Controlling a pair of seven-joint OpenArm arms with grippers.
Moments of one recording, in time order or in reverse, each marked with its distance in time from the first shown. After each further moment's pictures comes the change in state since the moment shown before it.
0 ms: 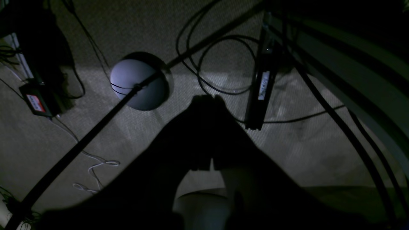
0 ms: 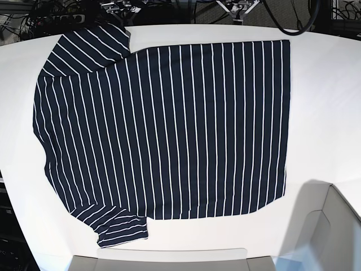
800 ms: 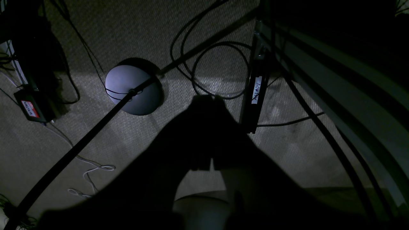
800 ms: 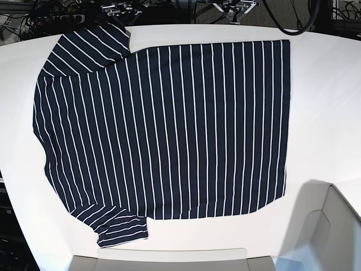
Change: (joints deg) left arm -1.0 1.1 0.0 0.0 0.0 0.0 0.1; right arm 0.9 0.0 0.0 0.0 0.0 -0.2 -0.2
